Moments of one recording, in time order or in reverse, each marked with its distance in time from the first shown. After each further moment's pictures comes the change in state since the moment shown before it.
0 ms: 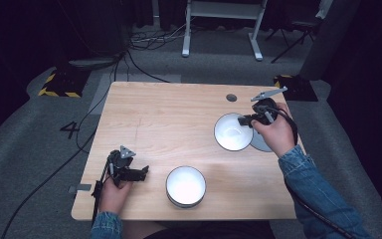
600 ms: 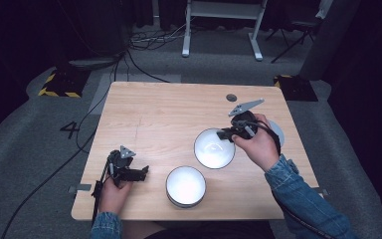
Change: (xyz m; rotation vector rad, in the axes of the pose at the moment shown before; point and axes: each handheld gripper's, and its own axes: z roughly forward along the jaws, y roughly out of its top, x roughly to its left) left arm 0.000 0.000 0.000 -0.001 0.002 0.001; right arm 0.067 0.003 0.014 0.021 0.125 -0.123
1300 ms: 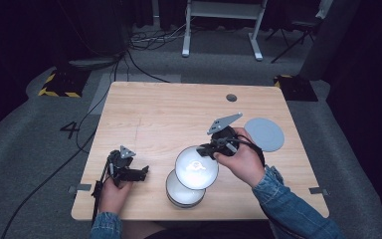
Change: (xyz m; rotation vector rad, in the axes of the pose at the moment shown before) left arm 0.000 0.000 0.000 -0.002 0.000 -0.002; right arm 0.063 0.006 0.016 -0.001 0.135 -0.120
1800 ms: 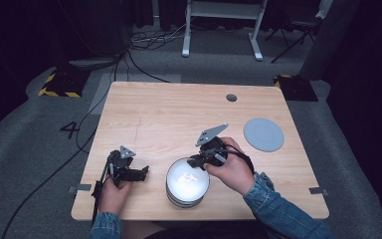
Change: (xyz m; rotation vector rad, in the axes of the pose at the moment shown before) left arm 0.000 0.000 0.000 0.002 0.004 -0.001; right arm 0.023 -0.005 0.030 0.034 0.067 -0.040
